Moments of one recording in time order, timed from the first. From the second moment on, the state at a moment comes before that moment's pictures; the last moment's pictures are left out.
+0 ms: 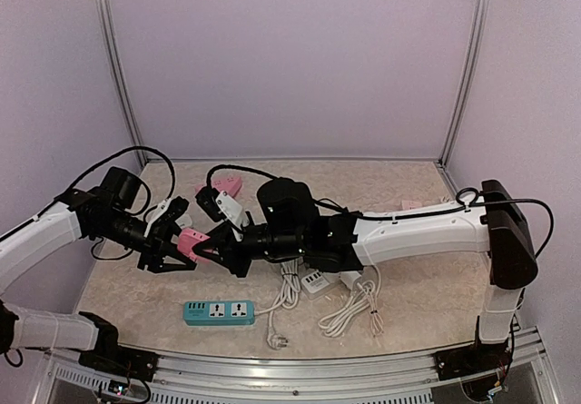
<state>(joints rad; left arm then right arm) -0.30 1.09 0.82 -0.81 1.00 0.79 1.23 1.93 1.44 0.25 -0.23 0.10</state>
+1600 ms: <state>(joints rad) -0.49 0.65 0.40 -0.39 0.74 0.61 1.26 2.00 1.25 0.35 -0.20 -0.28</state>
